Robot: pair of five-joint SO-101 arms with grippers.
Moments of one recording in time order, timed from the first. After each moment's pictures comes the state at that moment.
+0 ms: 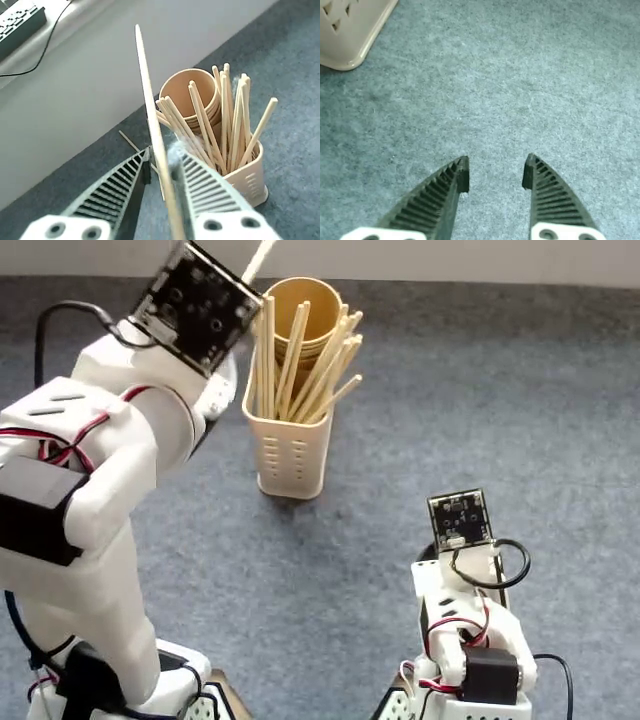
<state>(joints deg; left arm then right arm) 10.0 -19.2 -42.2 96.0 -19.1 -1.2 -97.0 75.8 70.7 16.3</state>
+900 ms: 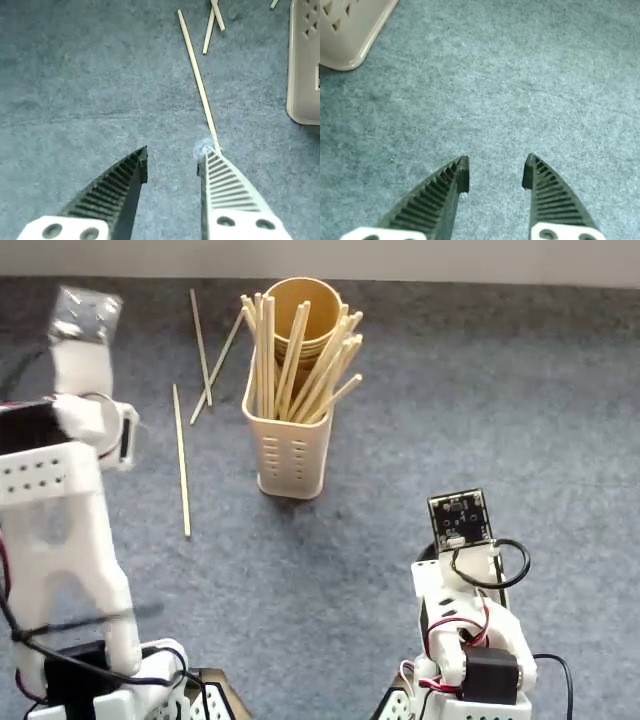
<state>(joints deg) -20.1 -19.2 8.0 80.0 -13.7 -1.2 -97.0 75.8 70.7 16.3</state>
